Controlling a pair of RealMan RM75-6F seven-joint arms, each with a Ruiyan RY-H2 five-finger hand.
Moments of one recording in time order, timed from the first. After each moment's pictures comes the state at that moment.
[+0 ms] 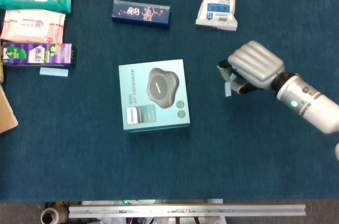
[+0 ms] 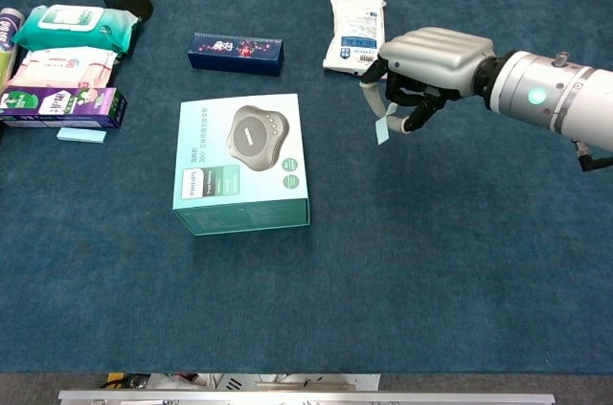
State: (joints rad) left arm -0.01 -1.13 -0.02 -1.55 1.48 1.52 0.00; right arm 0.81 -1.30 0.13 -1.66 -1.32 0.72 -0.13
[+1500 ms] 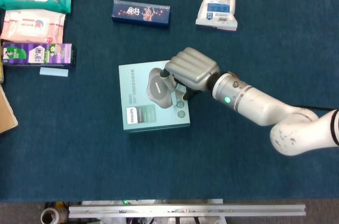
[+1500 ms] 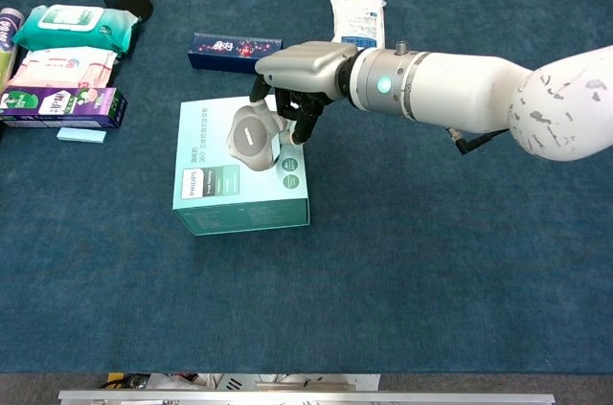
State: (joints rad) left arm 0.02 -1.11 -0.01 -1.58 1.50 1.55 0.00; right arm 1.22 -1.47 0.11 -1.65 -0.80 0.65 -0.36
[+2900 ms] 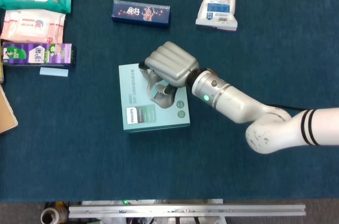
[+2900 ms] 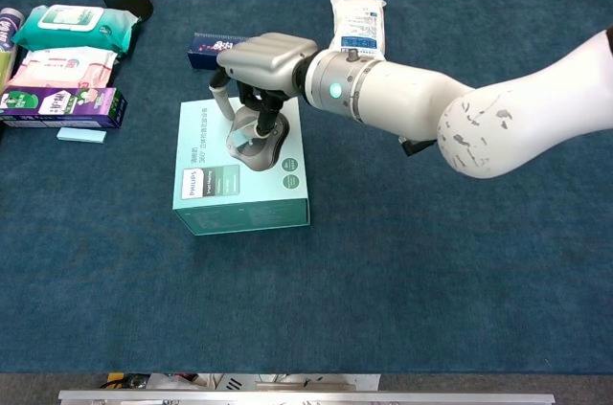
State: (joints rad) left arm 0.04 -1.10 -0.01 -1.57 1.47 1.54 -0.02; right arm 1.26 -1.64 0.16 -1.48 -0.83 0.71 -0.39
